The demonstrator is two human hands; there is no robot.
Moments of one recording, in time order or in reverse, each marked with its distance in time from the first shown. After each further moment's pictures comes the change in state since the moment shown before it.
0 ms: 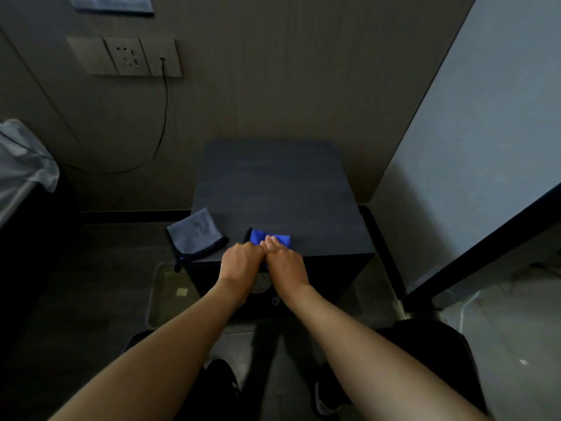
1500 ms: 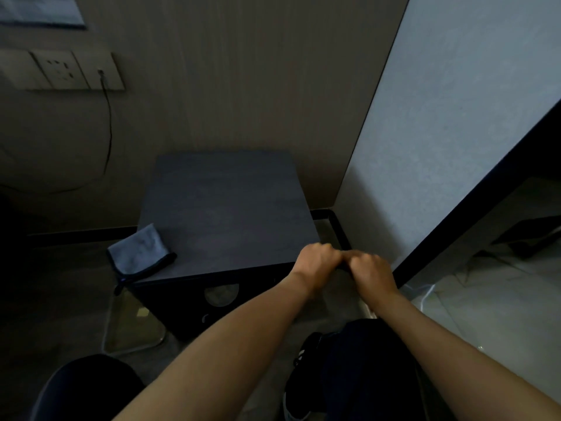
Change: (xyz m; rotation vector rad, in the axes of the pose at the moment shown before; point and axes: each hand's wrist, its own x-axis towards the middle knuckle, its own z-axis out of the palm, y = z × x) left_hand 0.067 0.213 -0.042 -0.194 0.113 0.529; right_hand -0.119 0.214 -0.108 -0.251 0.131 0.206
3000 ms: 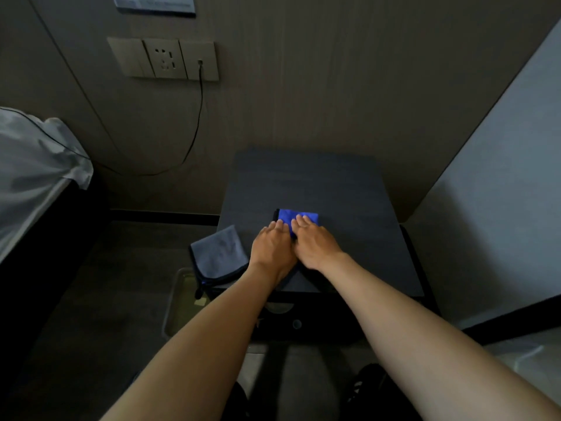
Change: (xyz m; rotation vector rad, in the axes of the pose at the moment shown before) left_hand -0.098 -0.235 0.017 -0.051 0.127 -0.618; right_hand 0.185 -0.250 0.045 0.132 -0.236 -0.269
